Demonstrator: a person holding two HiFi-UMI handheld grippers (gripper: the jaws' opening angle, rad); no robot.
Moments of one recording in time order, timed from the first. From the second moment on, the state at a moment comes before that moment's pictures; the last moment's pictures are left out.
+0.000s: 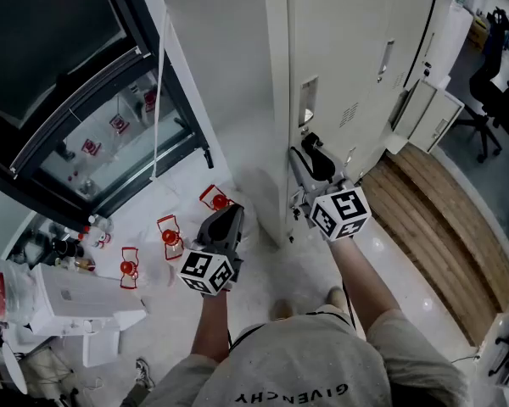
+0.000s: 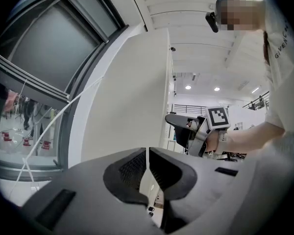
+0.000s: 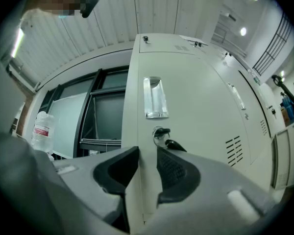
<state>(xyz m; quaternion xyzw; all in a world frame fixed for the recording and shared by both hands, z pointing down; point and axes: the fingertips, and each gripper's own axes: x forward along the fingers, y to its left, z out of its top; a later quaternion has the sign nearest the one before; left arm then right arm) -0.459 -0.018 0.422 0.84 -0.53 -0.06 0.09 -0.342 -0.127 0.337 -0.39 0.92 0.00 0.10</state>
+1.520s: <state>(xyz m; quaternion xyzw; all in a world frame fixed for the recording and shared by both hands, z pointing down) -0.292 -0.072 0.432 0.89 -0.43 -0.03 0.10 -0.169 -0.100 0.379 -0.40 0.91 0.00 0.08</state>
